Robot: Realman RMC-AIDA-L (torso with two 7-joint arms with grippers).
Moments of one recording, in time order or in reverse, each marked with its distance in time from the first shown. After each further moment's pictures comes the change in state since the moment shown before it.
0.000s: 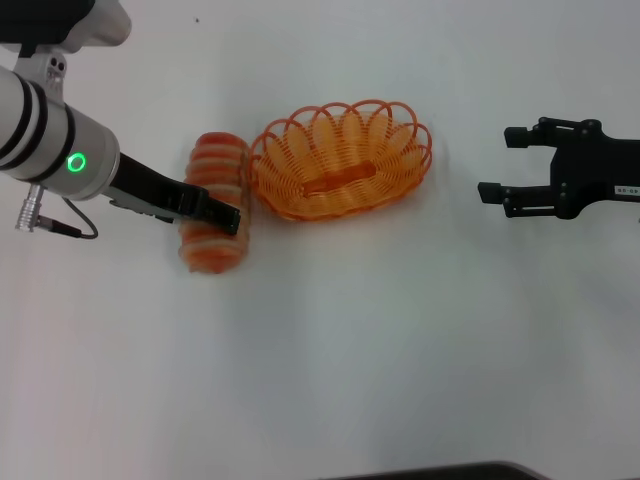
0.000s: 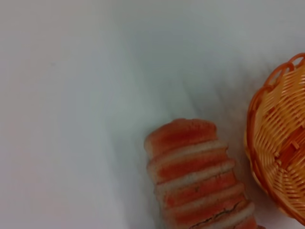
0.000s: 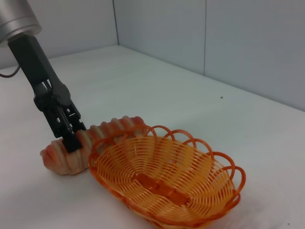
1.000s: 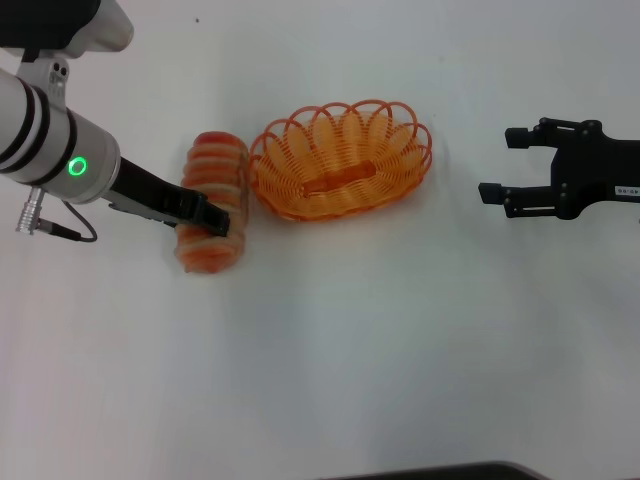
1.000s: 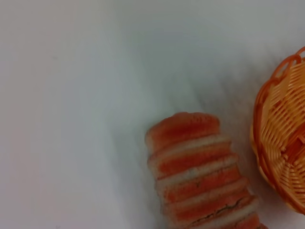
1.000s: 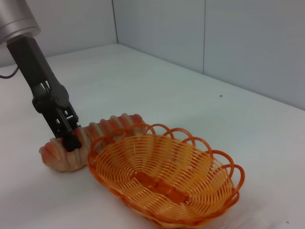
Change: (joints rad) left arm -0.004 0.005 0.010 -0.021 0.002 -0.011 0.004; right arm 0.000 0.000 0.000 0.000 -0.003 0.004 0.000
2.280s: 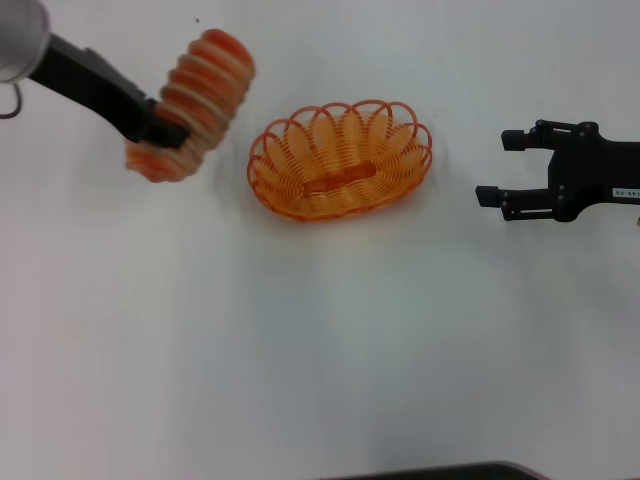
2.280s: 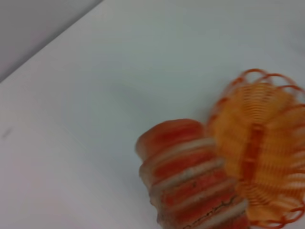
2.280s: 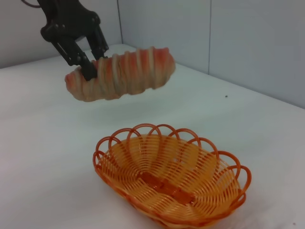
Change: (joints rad) left arm -0.177 0.093 -0.240 0.043 -0.017 0.216 0.604; right arm 0.000 0.000 -0.009 0.000 0.001 -0.007 0.000
